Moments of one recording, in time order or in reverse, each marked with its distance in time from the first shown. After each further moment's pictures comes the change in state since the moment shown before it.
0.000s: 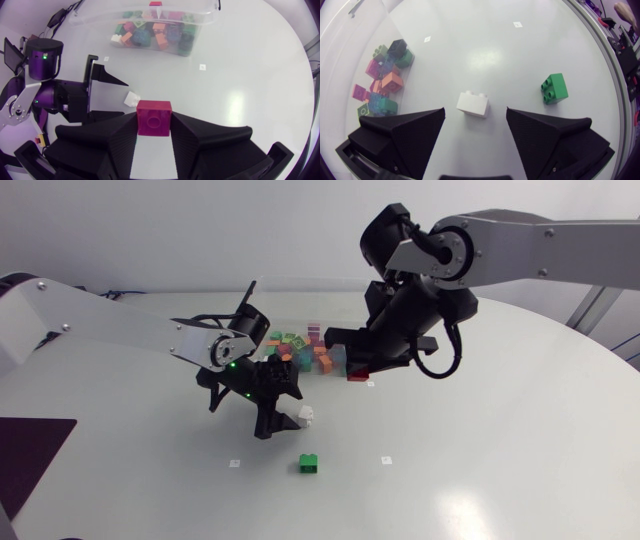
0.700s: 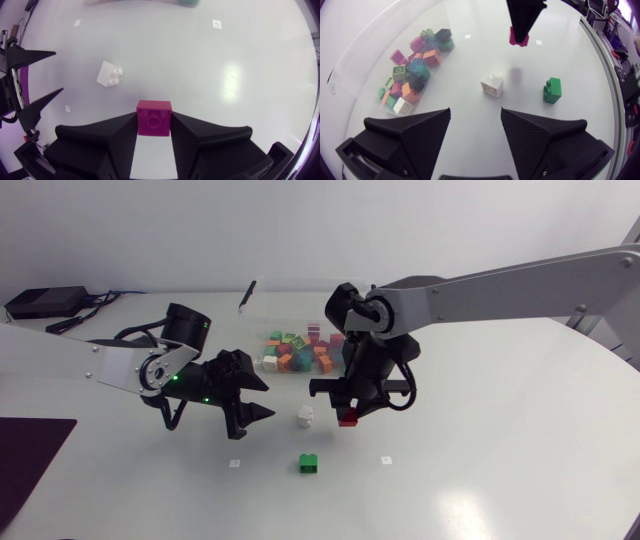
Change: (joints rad) left arm 0.132 -0.257 -0.304 0.253 0.031 -0.246; right arm 0.045 0.232 -0.015 -0.015 -0.022 0.053
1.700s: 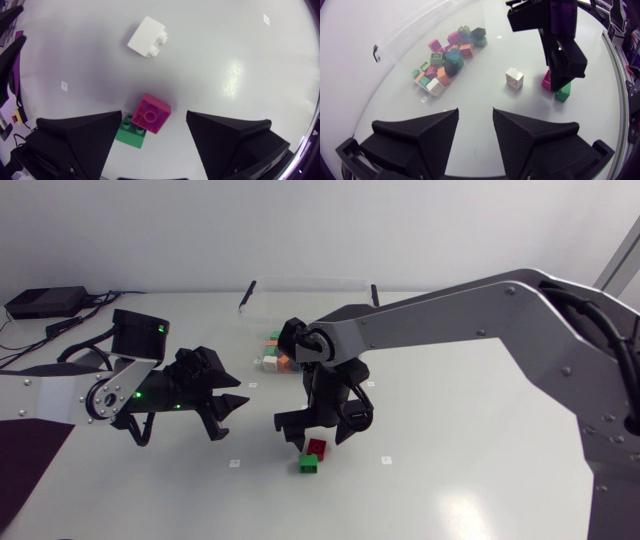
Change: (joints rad) left arm 0.066 -0.237 -0.204 0.160 -0.132 -0.163; right arm 0.149 0.182 0.118 -0.074 -0.023 -0.009
